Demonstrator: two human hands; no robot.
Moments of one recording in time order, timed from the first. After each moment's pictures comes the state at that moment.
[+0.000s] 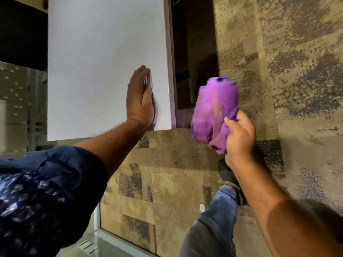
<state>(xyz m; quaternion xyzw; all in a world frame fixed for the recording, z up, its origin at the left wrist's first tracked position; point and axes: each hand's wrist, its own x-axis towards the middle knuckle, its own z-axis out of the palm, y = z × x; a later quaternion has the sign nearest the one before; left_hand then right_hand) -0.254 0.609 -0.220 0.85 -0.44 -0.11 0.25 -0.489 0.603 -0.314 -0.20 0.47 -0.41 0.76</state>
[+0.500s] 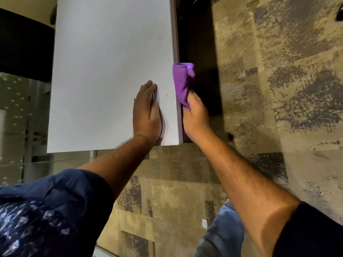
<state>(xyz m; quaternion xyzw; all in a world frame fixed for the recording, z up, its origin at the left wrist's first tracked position) -0.248 0.609 -0.219 0.85 -0.47 -0.09 0.23 -0.367 0.551 -0.291 -0.51 0.39 -0.33 0.69</state>
